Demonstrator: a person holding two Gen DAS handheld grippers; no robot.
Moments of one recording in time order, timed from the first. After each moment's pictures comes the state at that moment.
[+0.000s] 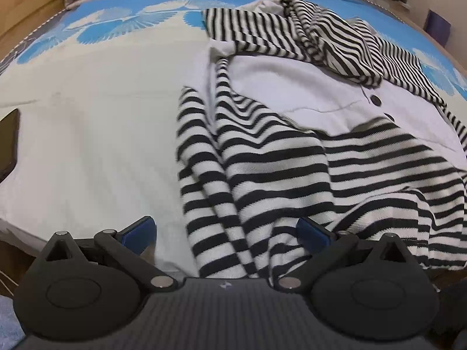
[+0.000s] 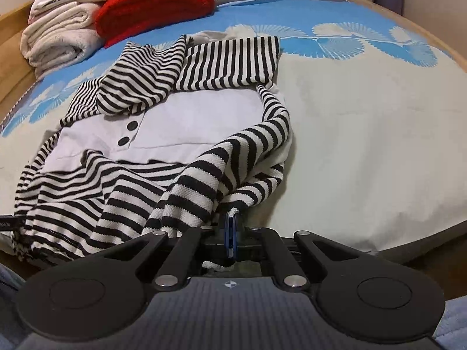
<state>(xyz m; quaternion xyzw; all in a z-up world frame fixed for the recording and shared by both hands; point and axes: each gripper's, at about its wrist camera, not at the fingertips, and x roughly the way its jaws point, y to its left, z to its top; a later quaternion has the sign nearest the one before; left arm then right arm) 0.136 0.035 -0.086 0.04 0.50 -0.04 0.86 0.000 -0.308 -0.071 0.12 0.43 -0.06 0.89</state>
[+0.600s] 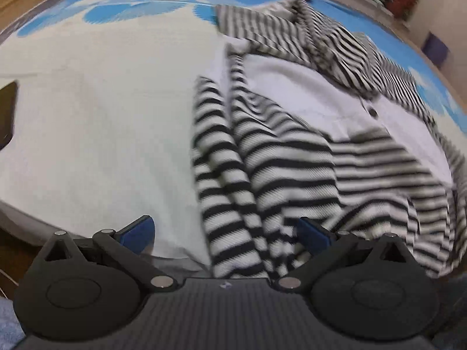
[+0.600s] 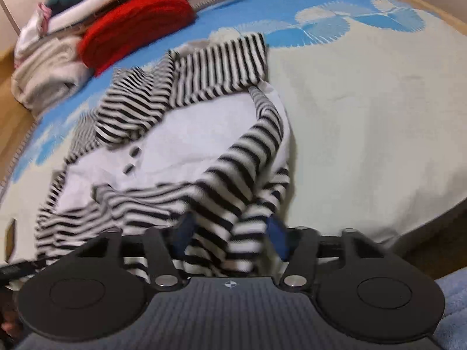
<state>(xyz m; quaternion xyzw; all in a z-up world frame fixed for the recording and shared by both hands) 0.128 0.056 -0.086 -0.01 0.51 -0.07 0.86 0.006 -0.320 -0.067 0.23 0.40 -0.07 0.88</state>
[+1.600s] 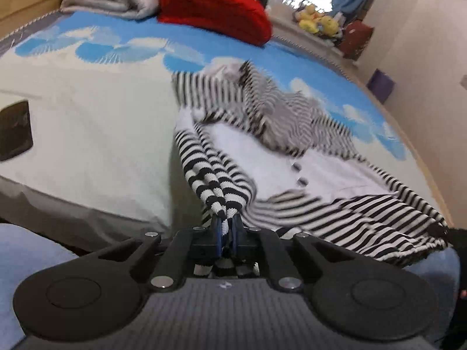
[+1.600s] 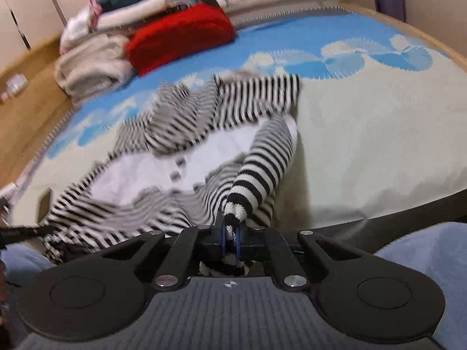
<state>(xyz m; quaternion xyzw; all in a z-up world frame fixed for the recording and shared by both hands) 0.040 0.091 0.032 -0.09 0.44 -0.15 0.88 -0.084 -0.310 0.012 0.19 0.37 -0.01 0.91</state>
